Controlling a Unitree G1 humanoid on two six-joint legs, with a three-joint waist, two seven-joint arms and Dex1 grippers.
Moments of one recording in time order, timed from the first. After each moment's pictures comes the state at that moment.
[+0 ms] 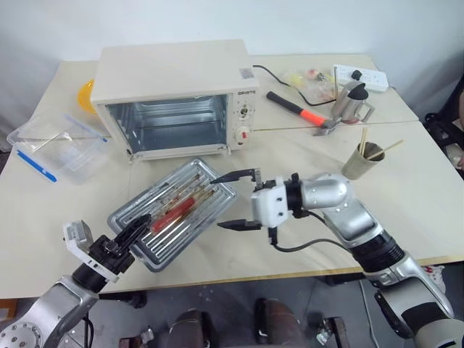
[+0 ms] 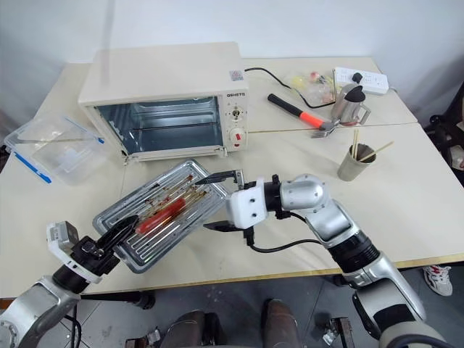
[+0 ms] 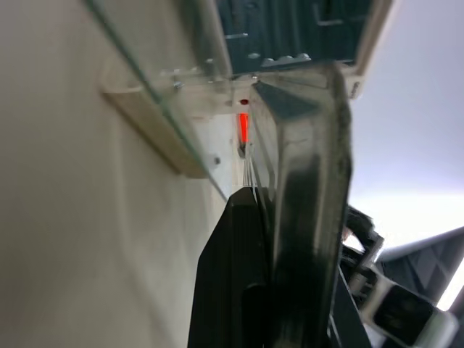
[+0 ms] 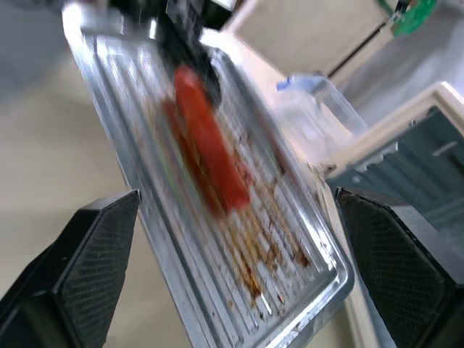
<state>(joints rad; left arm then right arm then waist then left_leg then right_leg) 0.29 0.41 0.53 -0.35 -1.96 0.89 0.09 -0.68 -0.55 0.39 -0.05 0.25 -0.22 1.13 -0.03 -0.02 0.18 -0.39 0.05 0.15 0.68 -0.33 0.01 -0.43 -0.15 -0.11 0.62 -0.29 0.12</state>
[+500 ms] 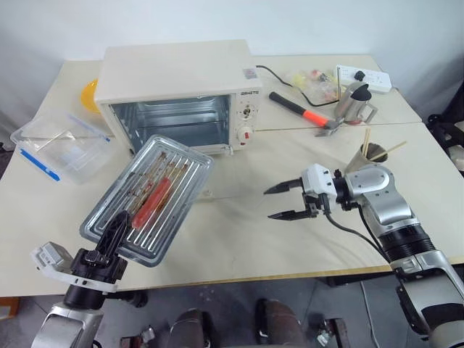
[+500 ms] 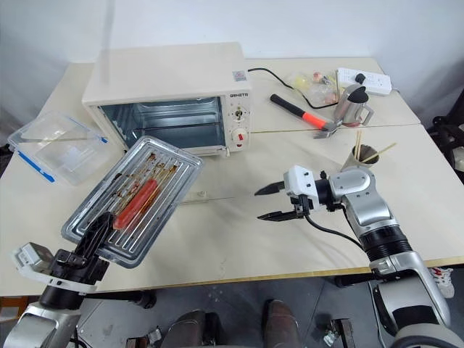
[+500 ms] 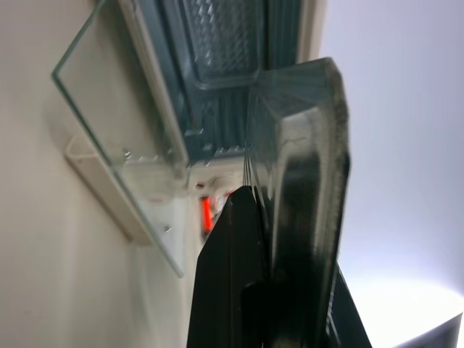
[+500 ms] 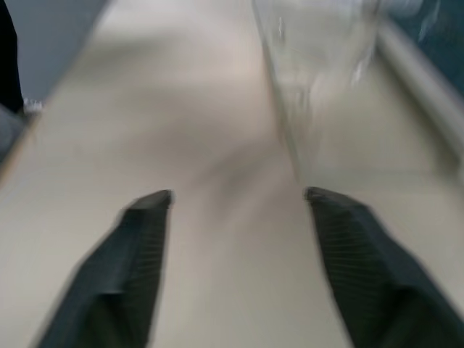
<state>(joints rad) 0.50 0.15 0.52 -0.69 -1.96 0.57 0.12 -0.71 -0.62 0.26 0.48 0.30 -0.19 1.46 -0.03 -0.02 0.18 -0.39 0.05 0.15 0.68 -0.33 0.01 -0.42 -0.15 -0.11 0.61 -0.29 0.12</state>
